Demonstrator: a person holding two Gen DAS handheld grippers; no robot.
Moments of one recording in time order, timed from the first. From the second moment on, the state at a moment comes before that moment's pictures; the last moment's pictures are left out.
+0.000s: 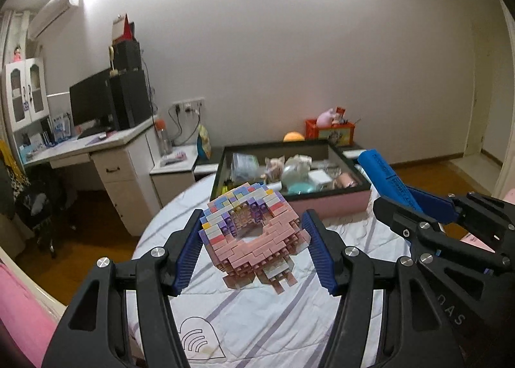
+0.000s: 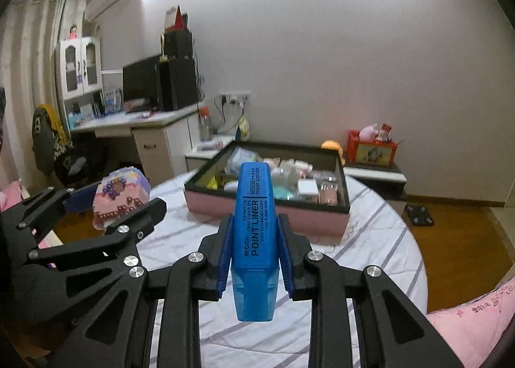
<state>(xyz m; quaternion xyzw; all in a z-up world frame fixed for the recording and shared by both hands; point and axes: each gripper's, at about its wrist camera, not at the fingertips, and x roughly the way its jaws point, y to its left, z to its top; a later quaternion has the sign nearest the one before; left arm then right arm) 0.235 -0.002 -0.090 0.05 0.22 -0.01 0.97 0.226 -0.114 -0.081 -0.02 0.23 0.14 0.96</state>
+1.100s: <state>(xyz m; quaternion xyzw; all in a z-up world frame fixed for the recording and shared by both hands) 0.263 -0.020 -0.054 0.06 0.10 -0.02 0.99 0.237 -0.110 -0.038 -0.04 0.11 0.09 0.99</state>
